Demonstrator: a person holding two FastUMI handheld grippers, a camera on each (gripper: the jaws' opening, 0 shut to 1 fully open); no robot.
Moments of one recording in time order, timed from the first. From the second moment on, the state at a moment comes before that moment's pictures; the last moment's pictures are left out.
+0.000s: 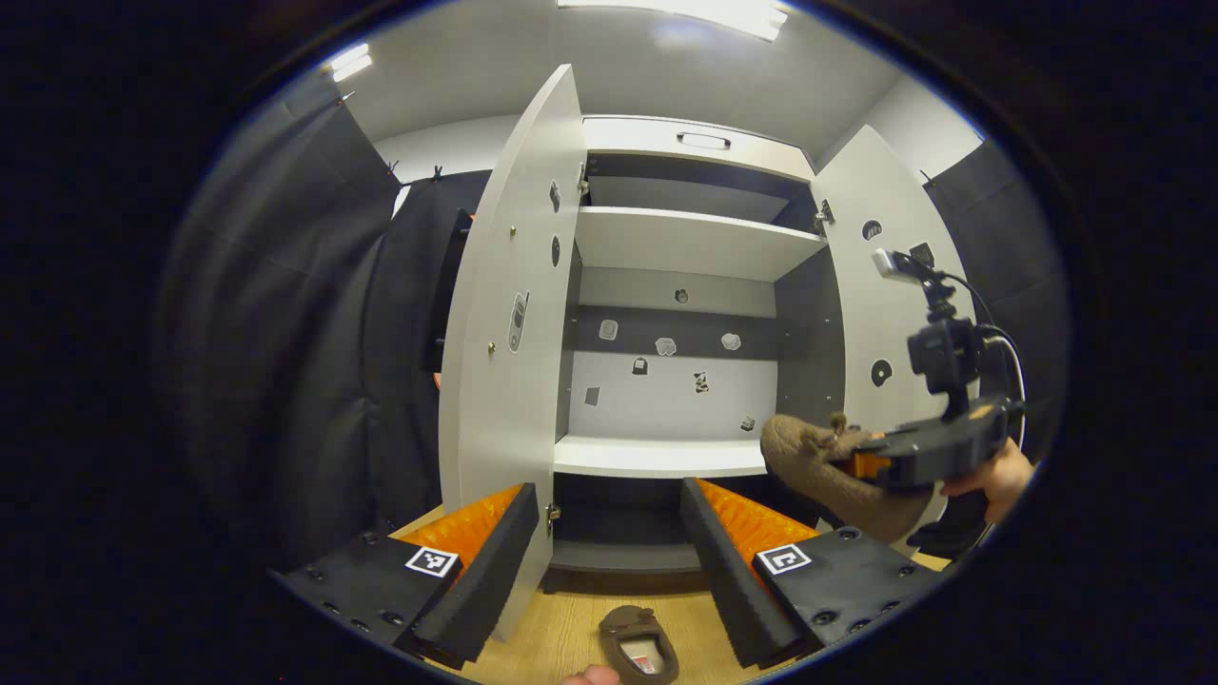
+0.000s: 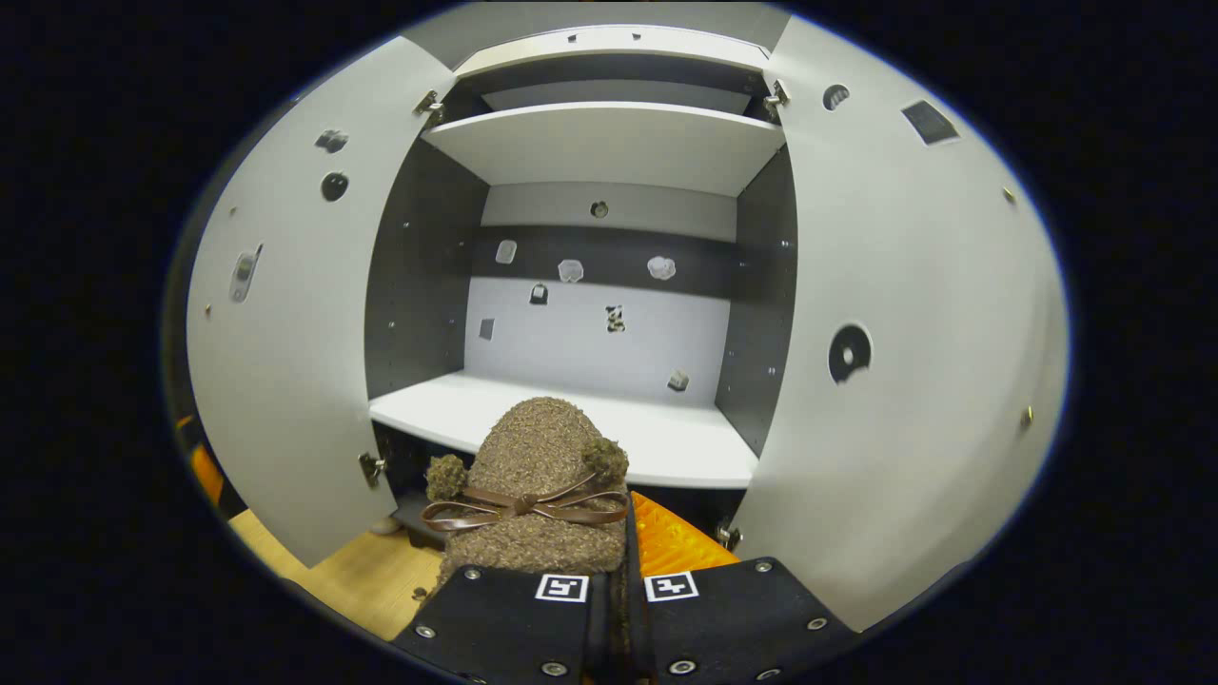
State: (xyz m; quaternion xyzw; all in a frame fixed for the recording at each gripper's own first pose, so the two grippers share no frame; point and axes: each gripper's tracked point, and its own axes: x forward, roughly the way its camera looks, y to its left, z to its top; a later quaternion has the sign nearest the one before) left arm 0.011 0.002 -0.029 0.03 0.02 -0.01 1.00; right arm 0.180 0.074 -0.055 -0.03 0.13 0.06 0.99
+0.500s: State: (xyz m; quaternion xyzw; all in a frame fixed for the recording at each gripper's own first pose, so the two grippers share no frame) left arm 0.007 0.021 -0.033 0.03 0.03 0.02 1.00; right arm 0.377 0.086 -0.096 -0.03 0.20 -0.01 0.98
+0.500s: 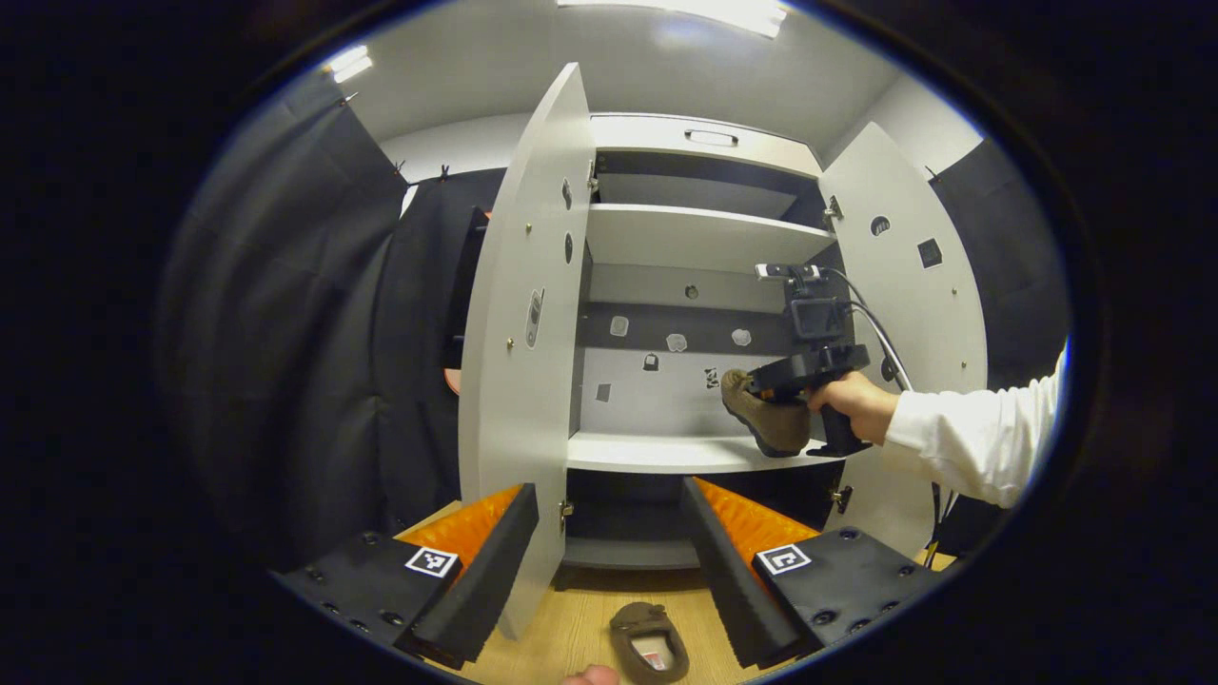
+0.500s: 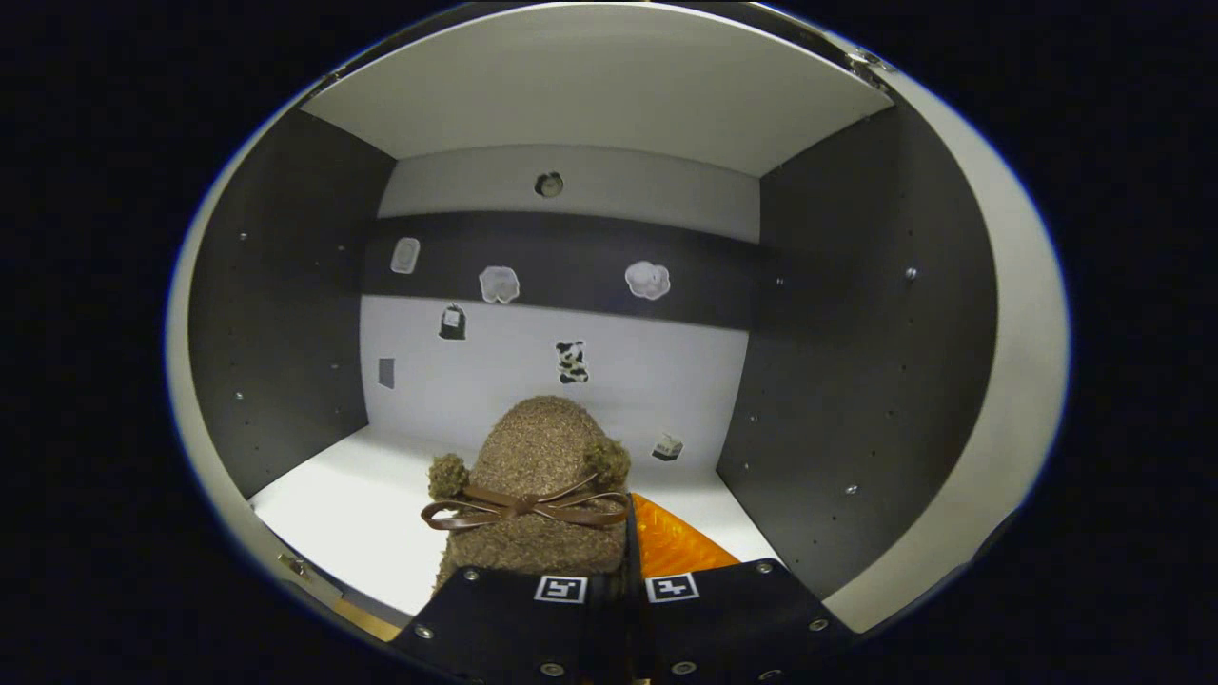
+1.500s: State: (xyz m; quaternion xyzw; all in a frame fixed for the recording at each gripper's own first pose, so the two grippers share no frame) left arm 0.012 0.031 -0.056 0.02 0.05 0.03 1.00; right arm 0.344 0.077 -0.126 0.01 0.31 0.07 0.95
